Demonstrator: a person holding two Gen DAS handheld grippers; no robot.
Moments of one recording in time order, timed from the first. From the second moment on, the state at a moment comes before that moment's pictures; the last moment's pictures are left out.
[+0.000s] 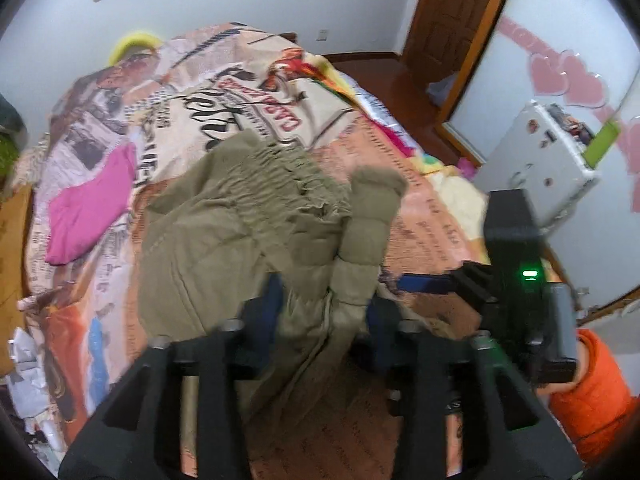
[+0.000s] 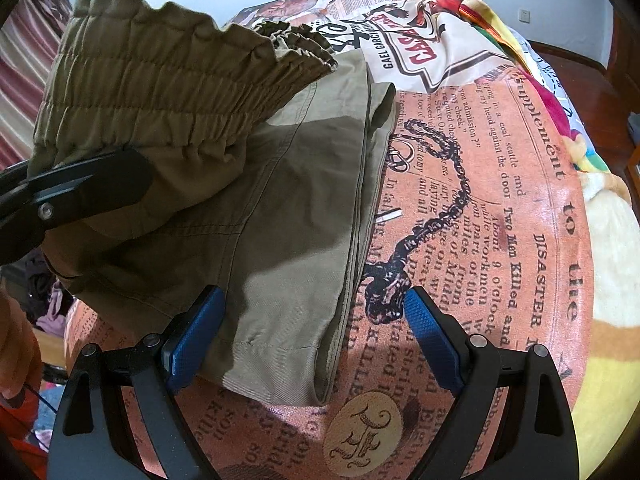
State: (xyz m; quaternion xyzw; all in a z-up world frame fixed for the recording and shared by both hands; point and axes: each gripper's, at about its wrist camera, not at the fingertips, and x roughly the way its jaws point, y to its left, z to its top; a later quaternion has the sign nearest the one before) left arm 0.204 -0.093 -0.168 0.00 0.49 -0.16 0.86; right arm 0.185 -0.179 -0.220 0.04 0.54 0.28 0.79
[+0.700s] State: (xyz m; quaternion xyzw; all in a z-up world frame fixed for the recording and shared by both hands) left arm 0.257 -0.004 -0.153 -0.01 0.44 0.00 0.90; right arm 0.186 -0.181 -0.220 0.04 0.54 0.28 0.79
